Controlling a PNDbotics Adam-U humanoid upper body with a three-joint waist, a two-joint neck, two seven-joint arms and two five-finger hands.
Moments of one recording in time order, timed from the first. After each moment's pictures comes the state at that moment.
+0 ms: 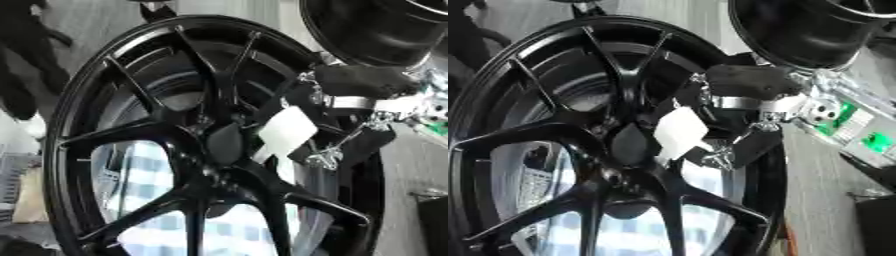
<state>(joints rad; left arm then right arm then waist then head) -0.06 0.49 0.21 -1.55 0.35 -0.16 0.40 -0.55 -1.04 0.44 -1.99 0.11 -0.22 0.35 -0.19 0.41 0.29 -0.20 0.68</state>
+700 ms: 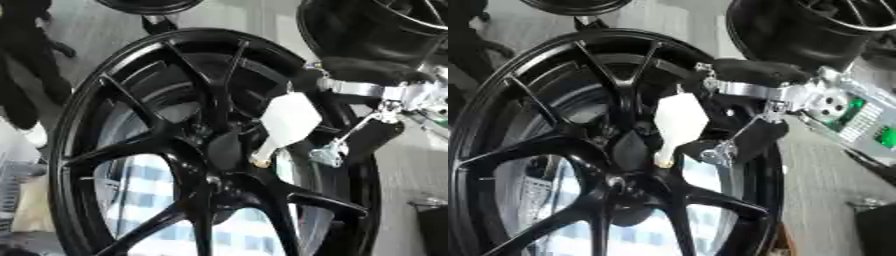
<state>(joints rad) -0.06 0.49 0.21 -1.52 0.37 -0.15 0.40 -0.60 -1.07 0.40 -1.99 -0.06 -0.21 0.40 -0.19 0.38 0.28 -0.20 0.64</state>
